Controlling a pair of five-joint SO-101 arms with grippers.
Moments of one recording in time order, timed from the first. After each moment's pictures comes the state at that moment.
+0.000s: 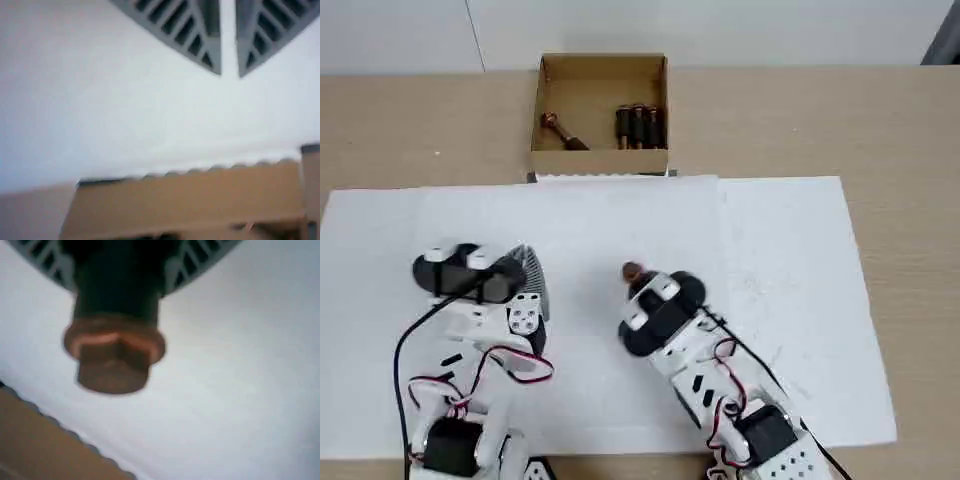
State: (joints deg) left arm 5.8 -103.6 84.8 51.5 6.0; right arm -33.1 -102.8 95.6 33.5 14.3
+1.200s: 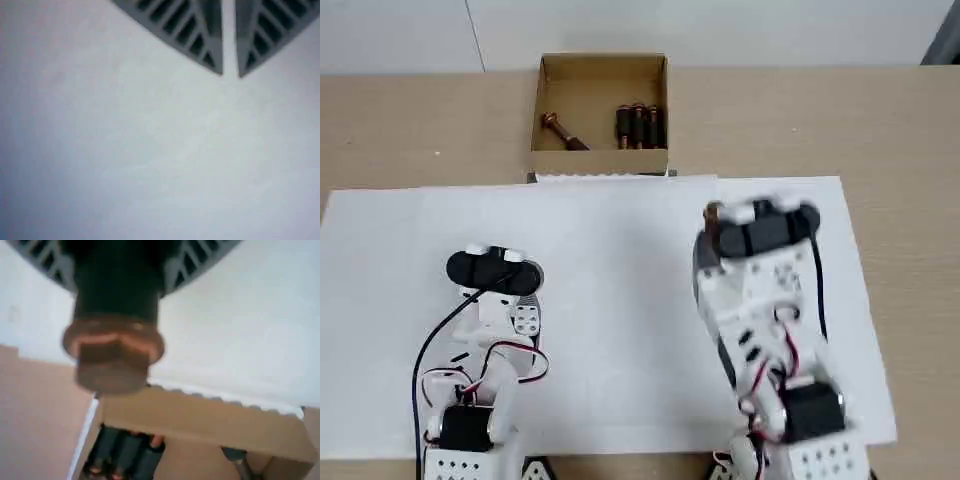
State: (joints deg) left arm 0.3 -103.6 96.6 51.5 -2.4; right arm -17.5 -72.6 56.7 46.2 -2.6
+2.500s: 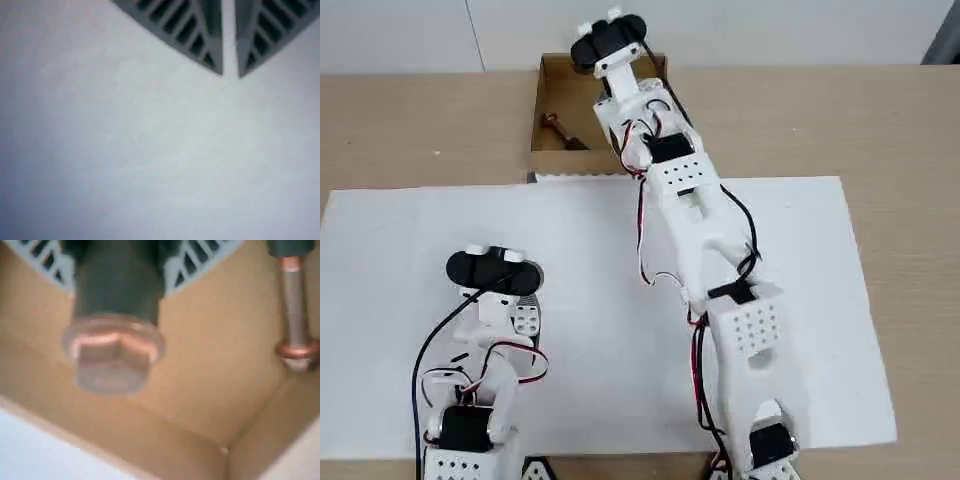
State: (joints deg) left arm 0.3 -103.6 96.6 51.5 -2.4; right arm -22.6 45.0 -40.6 28.3 9.9
